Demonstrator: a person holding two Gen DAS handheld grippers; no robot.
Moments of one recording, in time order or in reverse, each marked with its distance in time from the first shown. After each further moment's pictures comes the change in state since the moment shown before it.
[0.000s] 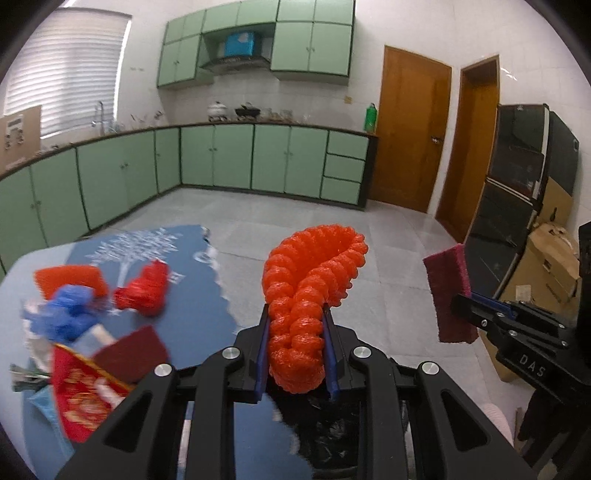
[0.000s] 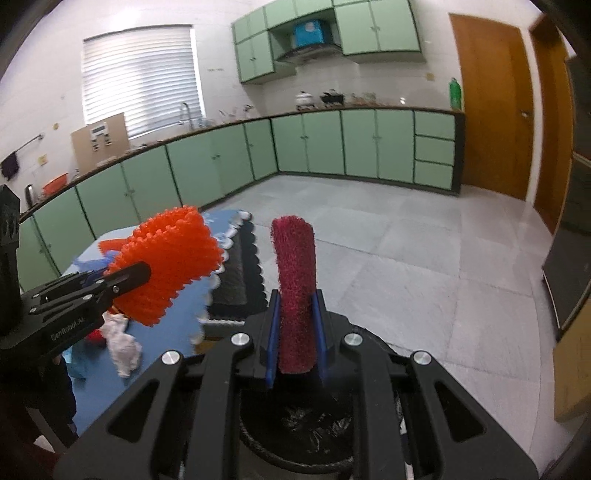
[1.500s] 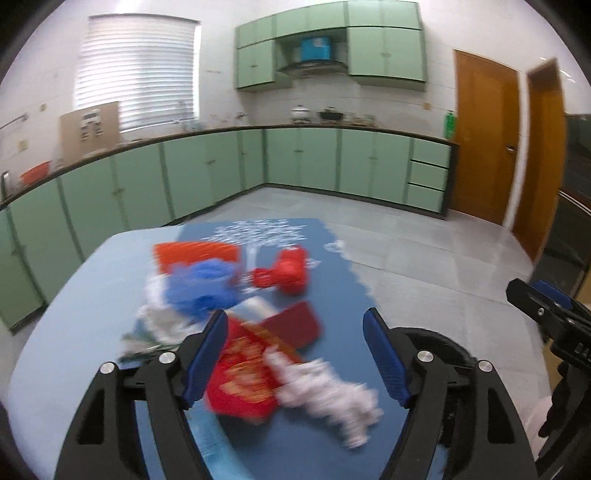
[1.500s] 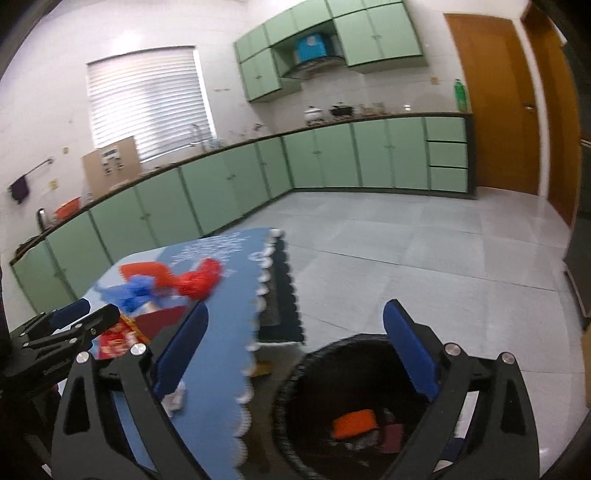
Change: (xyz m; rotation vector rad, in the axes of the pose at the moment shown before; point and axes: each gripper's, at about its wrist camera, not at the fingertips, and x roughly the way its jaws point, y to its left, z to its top) left arm -0.065 0.092 -0.024 -0.093 -0.023 0.355; right arm 0.014 0.083 0.010 0.040 -0.086 0.122
